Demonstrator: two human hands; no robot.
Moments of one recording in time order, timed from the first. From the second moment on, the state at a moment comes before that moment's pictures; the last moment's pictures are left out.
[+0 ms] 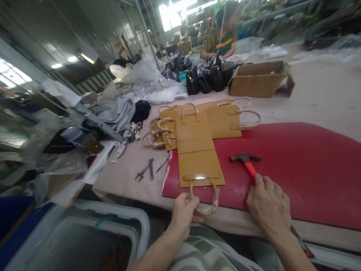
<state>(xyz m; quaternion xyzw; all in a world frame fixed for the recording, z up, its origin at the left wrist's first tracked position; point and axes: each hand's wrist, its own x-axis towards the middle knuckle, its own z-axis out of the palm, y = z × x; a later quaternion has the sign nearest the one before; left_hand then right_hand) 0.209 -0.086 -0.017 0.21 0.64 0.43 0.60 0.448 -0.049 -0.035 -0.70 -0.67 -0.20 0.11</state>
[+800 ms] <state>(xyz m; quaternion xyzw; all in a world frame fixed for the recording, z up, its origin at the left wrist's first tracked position) 0.183 -0.108 -0.049 0.35 0.63 0.32 0.62 0.445 -0.037 -0.028 -0.69 -0.69 -0.15 0.16</state>
